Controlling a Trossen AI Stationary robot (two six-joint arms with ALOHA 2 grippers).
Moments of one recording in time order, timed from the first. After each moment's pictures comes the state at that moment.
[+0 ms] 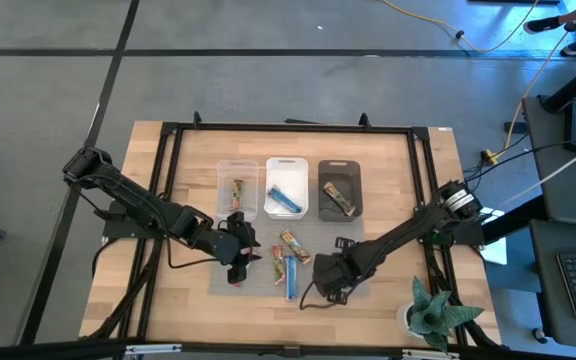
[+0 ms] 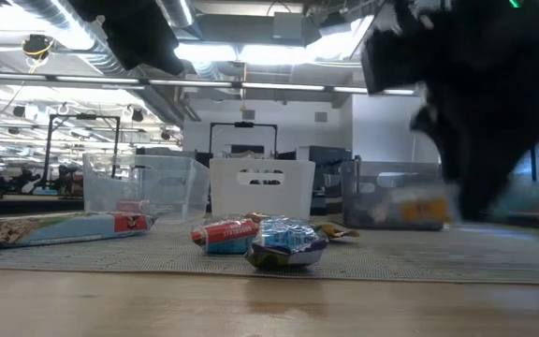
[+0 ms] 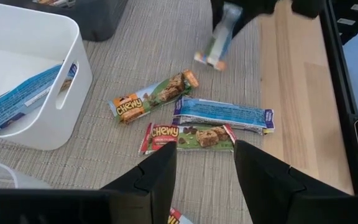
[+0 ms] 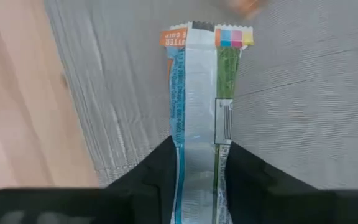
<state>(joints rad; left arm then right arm) -0.45 1.37 0.93 -0.36 -0.32 -0.54 0.48 1.90 1.27 -0.78 0.10 0.69</state>
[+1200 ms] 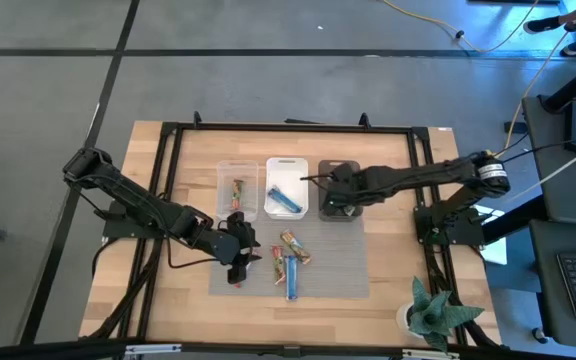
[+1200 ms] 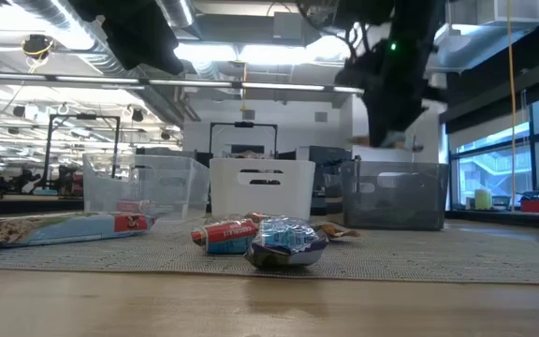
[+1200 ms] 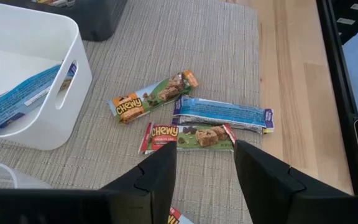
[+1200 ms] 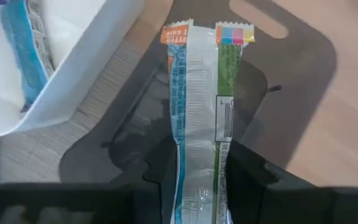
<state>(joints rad) -0.45 1.37 0.93 -0.36 -0.32 -0.54 0.01 1.59 1.19 -0.98 0.42 1.00</state>
